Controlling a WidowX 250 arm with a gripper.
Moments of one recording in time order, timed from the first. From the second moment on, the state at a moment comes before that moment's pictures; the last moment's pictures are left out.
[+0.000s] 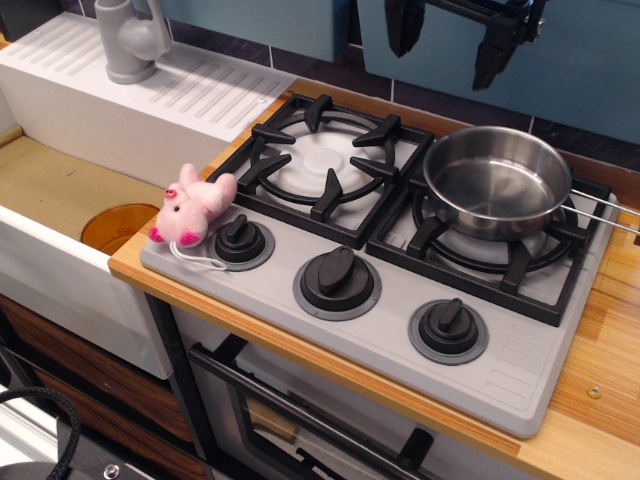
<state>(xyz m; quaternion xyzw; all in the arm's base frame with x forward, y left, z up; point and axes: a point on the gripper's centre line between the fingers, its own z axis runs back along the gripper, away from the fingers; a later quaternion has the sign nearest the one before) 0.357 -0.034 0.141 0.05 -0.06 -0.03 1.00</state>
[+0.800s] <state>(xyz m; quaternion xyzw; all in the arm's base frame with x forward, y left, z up) 0.360 -0.038 0.081 0.03 -0.08 -0.03 1.00</state>
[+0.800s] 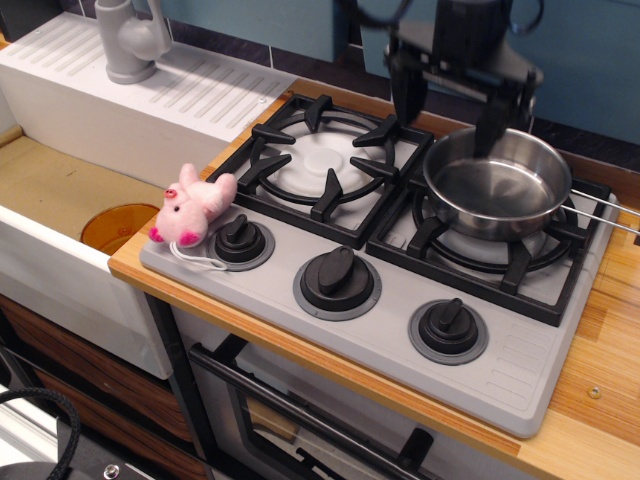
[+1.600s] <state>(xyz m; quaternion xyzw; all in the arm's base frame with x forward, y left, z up) 0.364 -0.029 0.050 0.02 -0.13 -0.03 0.99</state>
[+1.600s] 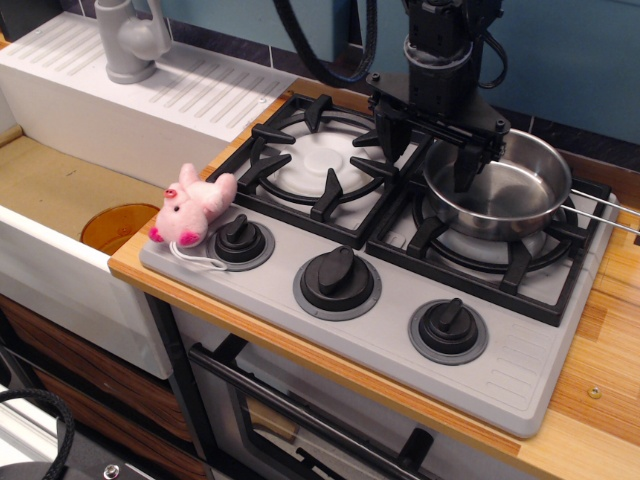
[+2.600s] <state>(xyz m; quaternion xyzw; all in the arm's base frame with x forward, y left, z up) 0.361 -0.030 0.052 0.03 -0.08 -0.03 1.00</state>
